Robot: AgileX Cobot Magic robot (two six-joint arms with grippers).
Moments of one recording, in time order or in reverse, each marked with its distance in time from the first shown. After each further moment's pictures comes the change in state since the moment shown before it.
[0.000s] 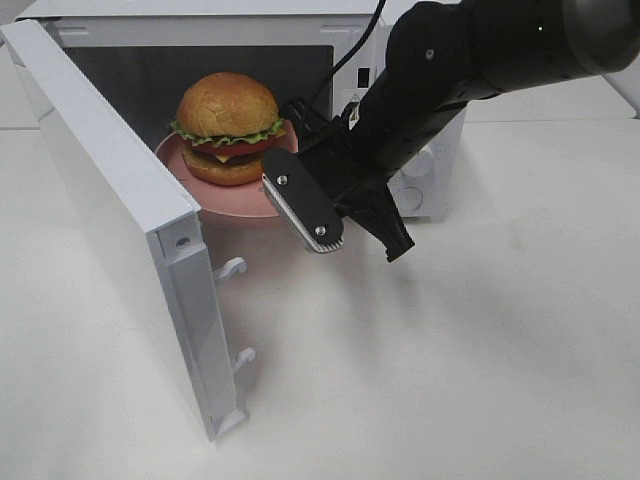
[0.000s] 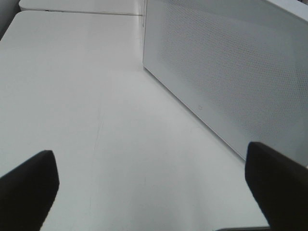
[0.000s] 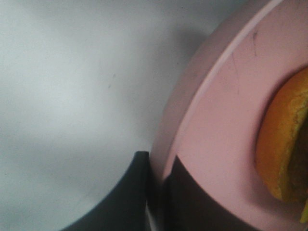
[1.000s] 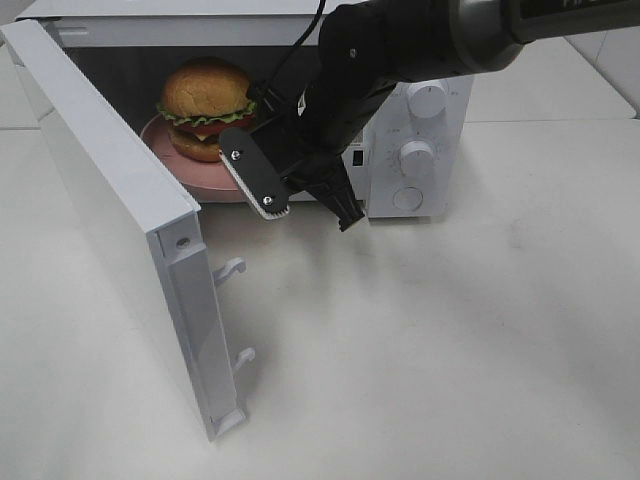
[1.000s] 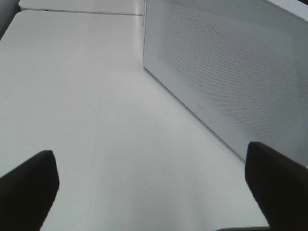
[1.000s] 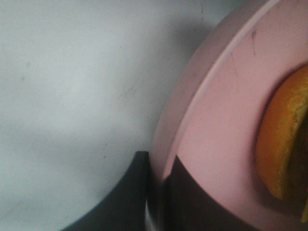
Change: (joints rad) left arm 0.000 0.000 0.000 0.000 0.000 0.000; right arm 0.017 0.204 -0.286 -0.144 0.056 0.160
